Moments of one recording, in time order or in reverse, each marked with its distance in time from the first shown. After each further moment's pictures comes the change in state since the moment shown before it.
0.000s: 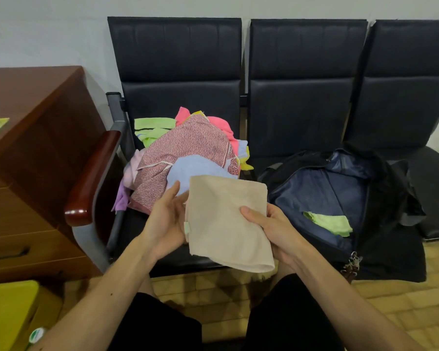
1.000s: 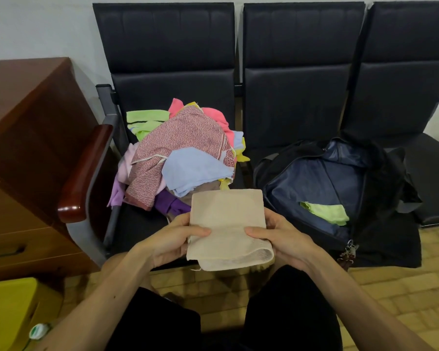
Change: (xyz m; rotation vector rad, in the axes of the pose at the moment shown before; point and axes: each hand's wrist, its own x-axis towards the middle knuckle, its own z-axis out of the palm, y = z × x) left_hand 0.005 -0.034 -0.024 0.447 -0.023 -0.225; right_hand -0.007 0.017 -0.036 -0.110 -0.061 0.154
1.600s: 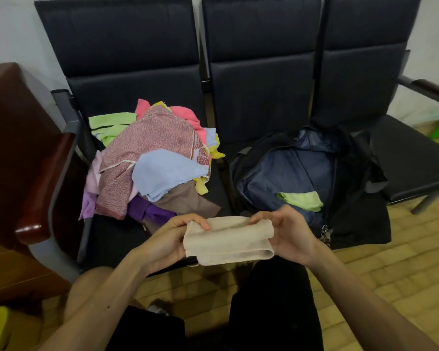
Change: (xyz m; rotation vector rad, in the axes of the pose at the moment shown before) left_hand 0.019 -0.003 0.039 -0.012 -0.168 0.036; right_hand -0.023 0.008 -0.062 0.292 -0.088 -0.004
